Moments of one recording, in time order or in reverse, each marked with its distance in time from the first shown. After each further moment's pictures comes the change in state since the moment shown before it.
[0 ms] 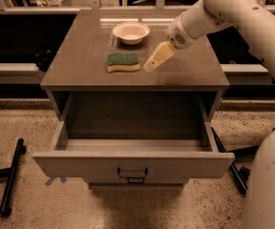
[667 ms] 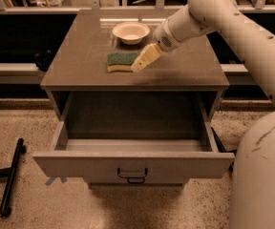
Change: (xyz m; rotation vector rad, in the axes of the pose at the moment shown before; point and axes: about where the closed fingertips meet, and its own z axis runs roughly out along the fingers) arm -0.023 0.007 0.041 -0.055 -0.064 0.007
